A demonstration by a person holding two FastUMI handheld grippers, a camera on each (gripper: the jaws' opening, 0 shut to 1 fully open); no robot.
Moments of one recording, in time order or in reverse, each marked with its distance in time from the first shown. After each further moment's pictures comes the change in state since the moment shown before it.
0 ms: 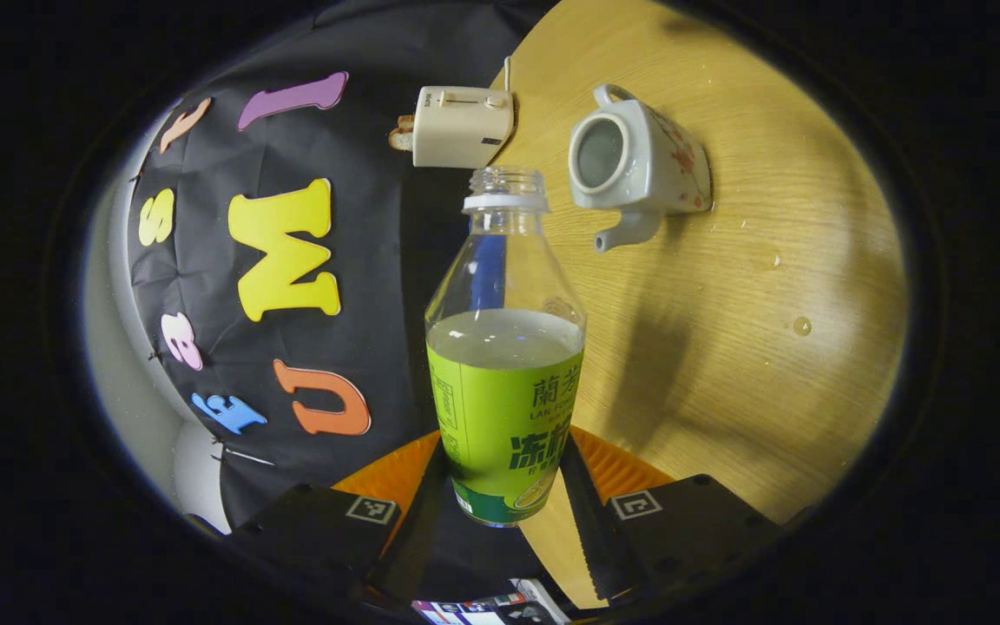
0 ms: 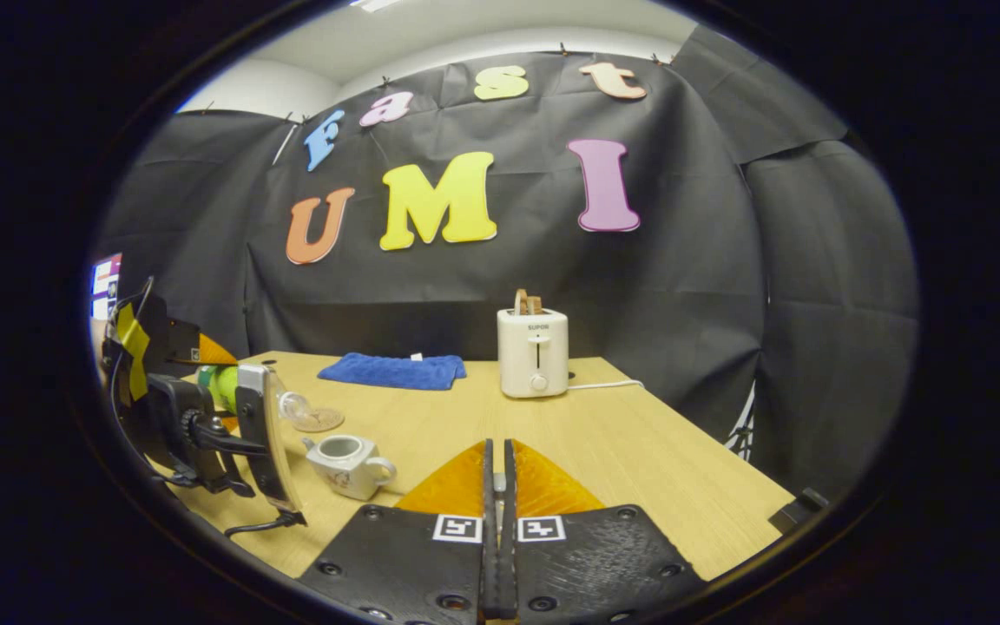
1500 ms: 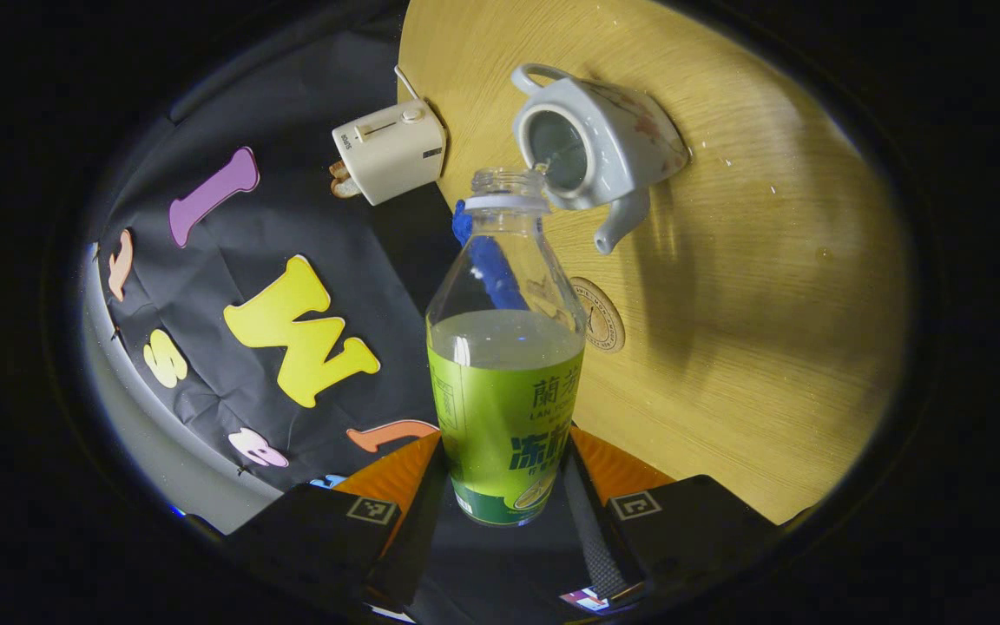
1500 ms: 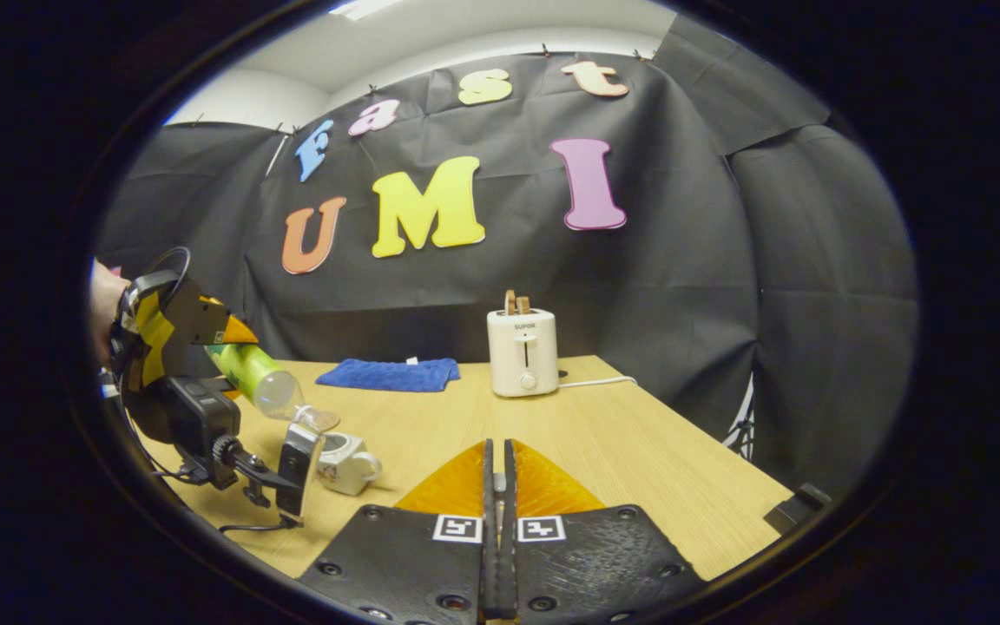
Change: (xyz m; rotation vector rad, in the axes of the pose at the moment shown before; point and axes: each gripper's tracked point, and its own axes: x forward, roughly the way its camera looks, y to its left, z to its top) left arm -0.008 0.033 0.033 0.405 0.075 0.105; right arm -0.008 -0.021 -0.007 0.037 -0.015 0.006
